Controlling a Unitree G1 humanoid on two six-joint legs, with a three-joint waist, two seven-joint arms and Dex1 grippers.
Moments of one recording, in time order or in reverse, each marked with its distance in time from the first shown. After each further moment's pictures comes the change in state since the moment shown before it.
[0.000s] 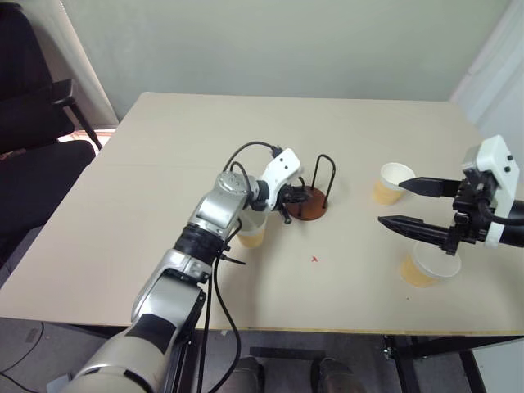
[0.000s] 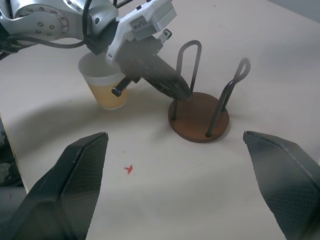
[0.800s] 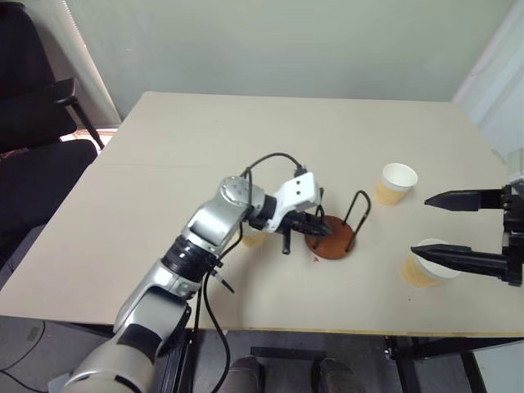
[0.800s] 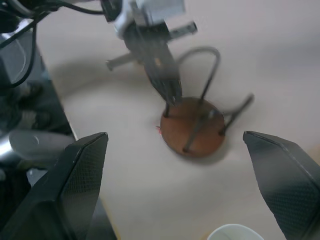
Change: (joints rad) left arm 0.091 0.070 -0.150 -0.337 -0.073 0.050 -0.292; right arm 0.123 -0.256 -0.310 -0.046 0.130 0.147 0.226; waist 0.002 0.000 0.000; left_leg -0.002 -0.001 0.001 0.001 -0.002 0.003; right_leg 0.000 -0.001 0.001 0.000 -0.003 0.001
